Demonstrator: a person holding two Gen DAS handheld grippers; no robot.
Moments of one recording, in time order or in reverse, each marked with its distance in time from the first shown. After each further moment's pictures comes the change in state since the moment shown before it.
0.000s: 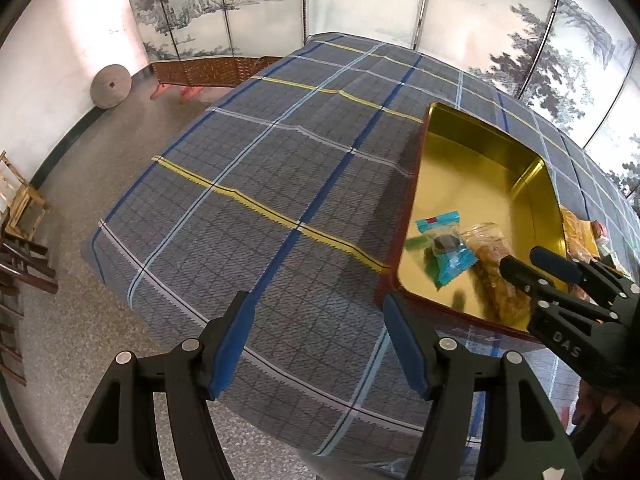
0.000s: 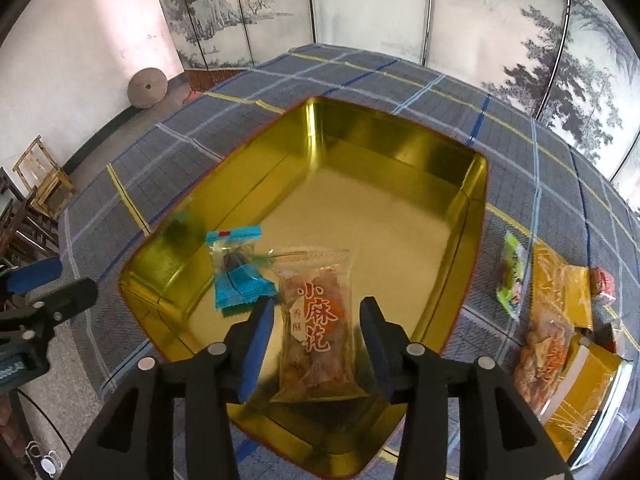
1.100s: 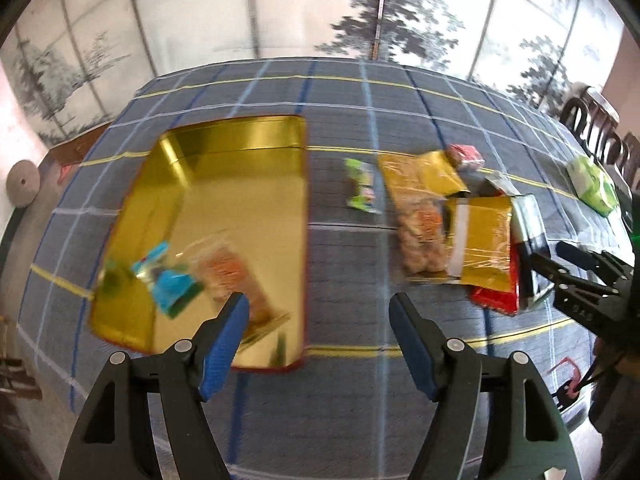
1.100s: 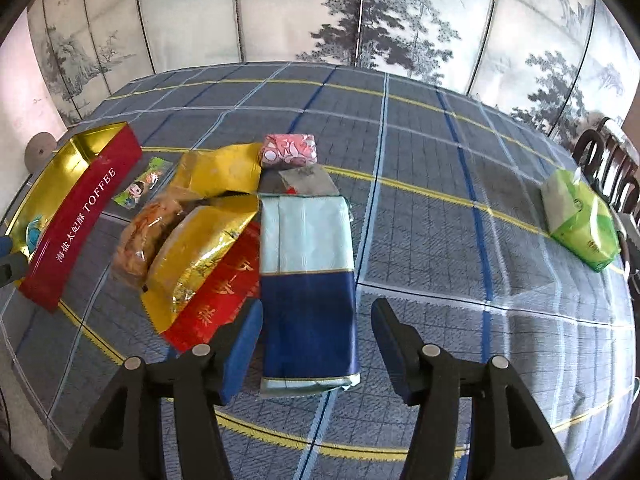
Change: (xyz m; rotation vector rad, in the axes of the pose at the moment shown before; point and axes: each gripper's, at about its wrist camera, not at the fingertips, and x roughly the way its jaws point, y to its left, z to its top) left arm -0.011 -0.217 -0.019 0.371 -0.023 -0.209; right arm -0.085 -0.243 -0.130 0.319 -0.021 -0.296
